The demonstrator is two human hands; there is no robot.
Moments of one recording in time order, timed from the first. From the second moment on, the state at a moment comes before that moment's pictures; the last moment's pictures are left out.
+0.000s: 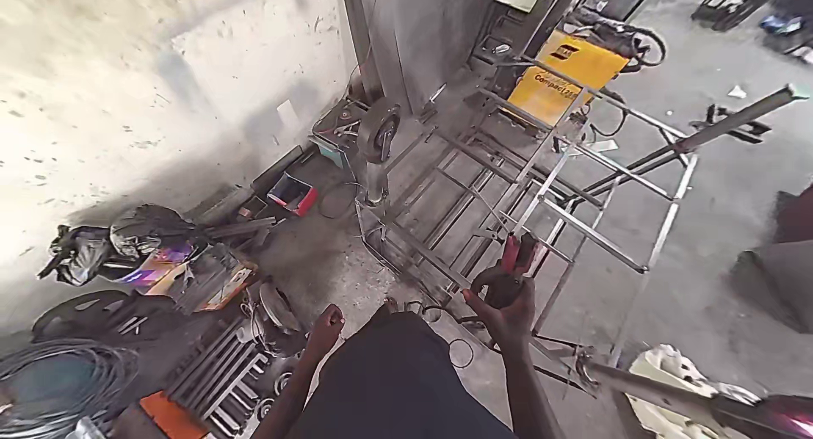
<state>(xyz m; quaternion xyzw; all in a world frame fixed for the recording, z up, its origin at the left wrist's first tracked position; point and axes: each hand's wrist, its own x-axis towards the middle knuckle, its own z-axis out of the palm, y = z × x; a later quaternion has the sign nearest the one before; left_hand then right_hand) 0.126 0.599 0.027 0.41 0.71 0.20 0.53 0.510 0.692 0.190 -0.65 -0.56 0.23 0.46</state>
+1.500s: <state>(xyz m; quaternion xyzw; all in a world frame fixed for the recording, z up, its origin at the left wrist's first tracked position) -0.127 0.968 0.054 0.68 0.51 0.01 0.53 0.239 0.735 0.205 -0.88 -0.18 0.03 0.43</state>
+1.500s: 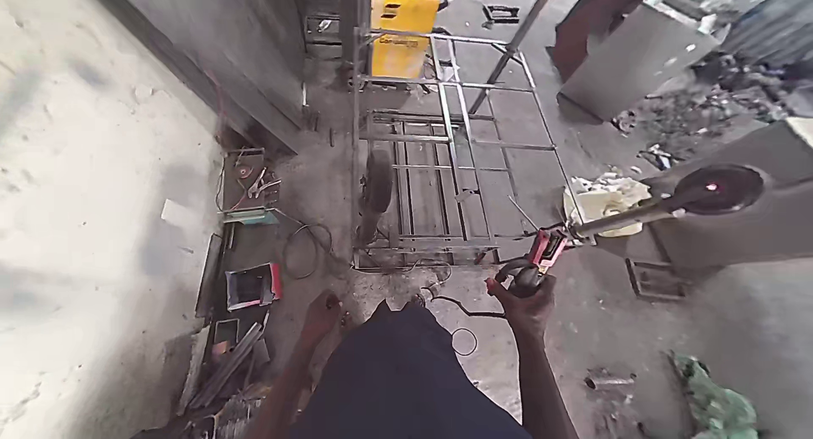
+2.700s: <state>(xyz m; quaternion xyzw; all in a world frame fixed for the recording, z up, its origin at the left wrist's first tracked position) 0.264 1.021 -0.054 0.71 0.61 -0.21 0.27 0.546 0.648 0.144 -0.90 -0.13 0.10 0.41</state>
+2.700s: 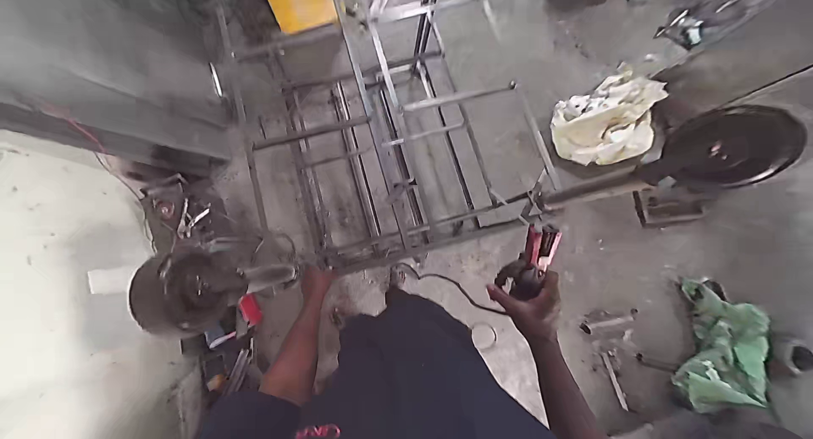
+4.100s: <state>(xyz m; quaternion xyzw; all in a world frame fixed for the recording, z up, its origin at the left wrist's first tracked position) 0.247 1.052 -0.089 0.65 0.67 -0.22 0.29 0.550 0.637 0.138 -0.90 -0.13 0.11 0.40</state>
